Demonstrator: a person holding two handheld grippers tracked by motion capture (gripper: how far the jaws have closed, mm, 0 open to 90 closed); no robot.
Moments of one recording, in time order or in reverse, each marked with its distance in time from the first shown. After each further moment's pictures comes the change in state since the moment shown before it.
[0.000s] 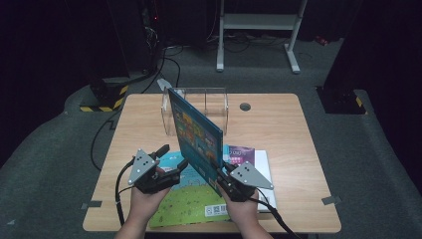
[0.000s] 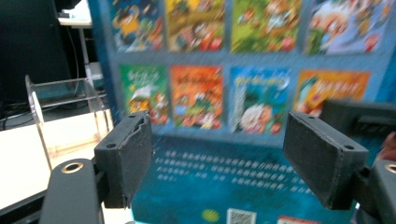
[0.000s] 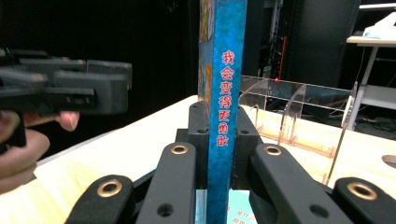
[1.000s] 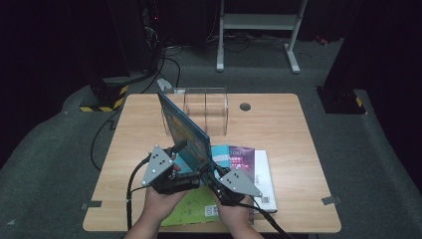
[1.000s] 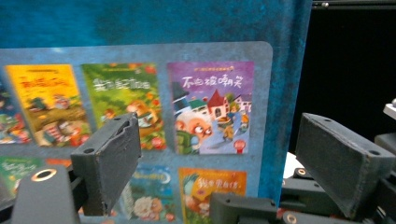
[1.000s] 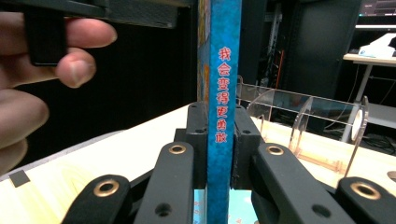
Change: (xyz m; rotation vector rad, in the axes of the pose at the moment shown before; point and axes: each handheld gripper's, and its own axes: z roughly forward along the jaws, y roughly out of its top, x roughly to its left) left arm -0.048 0.038 0.012 -0.055 -0.099 0.031; right arm 0.021 -0.008 0.009 -0.046 -0.011 -0.043
